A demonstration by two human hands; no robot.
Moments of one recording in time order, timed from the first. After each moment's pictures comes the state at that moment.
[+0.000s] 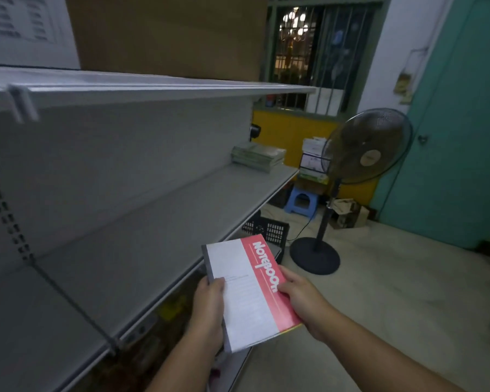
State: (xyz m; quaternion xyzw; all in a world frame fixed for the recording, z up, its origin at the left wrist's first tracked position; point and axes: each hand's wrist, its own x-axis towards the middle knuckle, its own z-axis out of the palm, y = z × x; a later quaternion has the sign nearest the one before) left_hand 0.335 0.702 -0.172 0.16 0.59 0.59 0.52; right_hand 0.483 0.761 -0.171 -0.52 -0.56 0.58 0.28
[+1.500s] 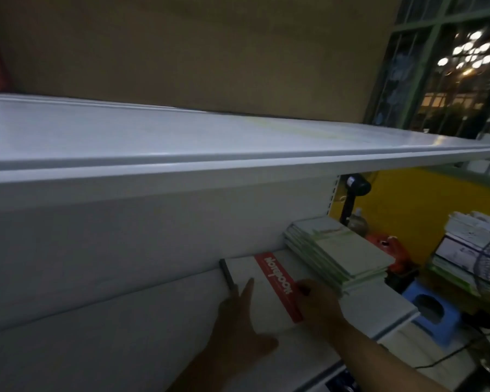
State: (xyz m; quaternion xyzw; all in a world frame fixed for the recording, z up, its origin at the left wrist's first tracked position) left_hand 0.273 1.146 -0.183 0.42 0.81 0.35 0.20; right_hand 0.370 1.294 -0.164 -0.43 -0.83 0.31 0.17
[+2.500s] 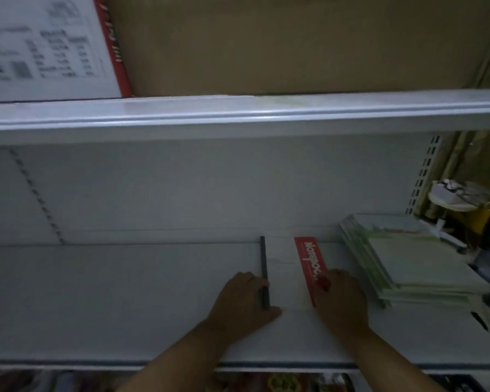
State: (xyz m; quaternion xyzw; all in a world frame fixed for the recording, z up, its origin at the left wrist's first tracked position) left_hand 0.303 1.143 -0.197 0.35 0.91 0.21 0.01; right_hand 0.365 1.339 -0.203 -0.24 -0.92 0.22 0.21
